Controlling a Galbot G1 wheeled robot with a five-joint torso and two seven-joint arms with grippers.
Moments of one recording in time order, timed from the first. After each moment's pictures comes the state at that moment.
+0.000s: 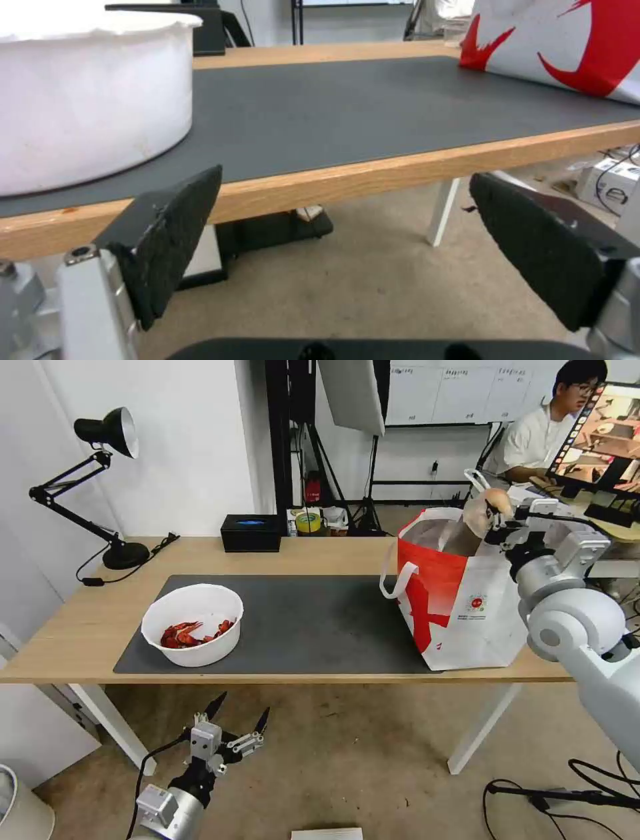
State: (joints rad) left arm 1.78 -1.16 -0.49 -2.15 -0.28 -0.11 0.09; right arm -0.70 0.66 0.24 1.95 0.96 -0.21 0.45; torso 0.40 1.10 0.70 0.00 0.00
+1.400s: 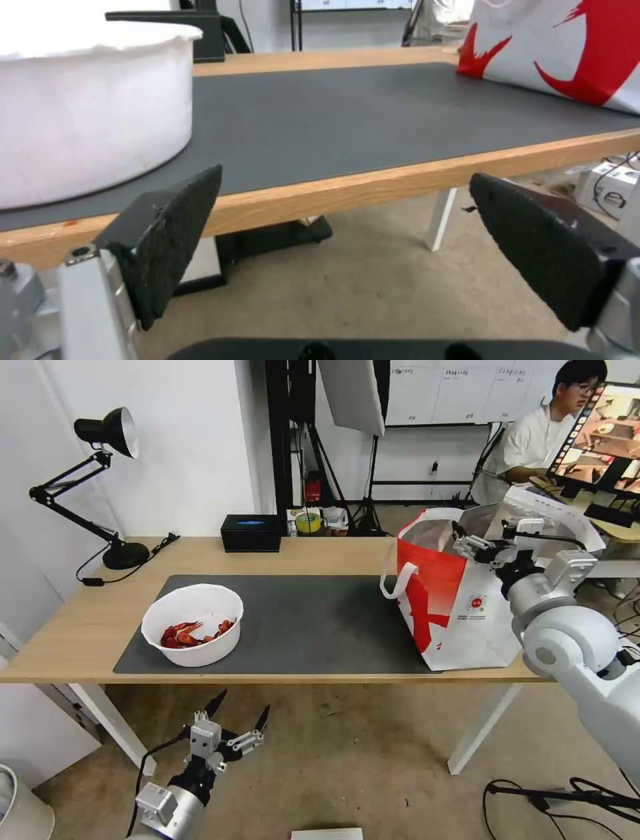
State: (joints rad) left arm 1.77 -1.15 -0.49 -2.16 -0.28 -0.10 0.09; right arm -0.78 0.65 0.25 2.00 0.97 -0.22 0.45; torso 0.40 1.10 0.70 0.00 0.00
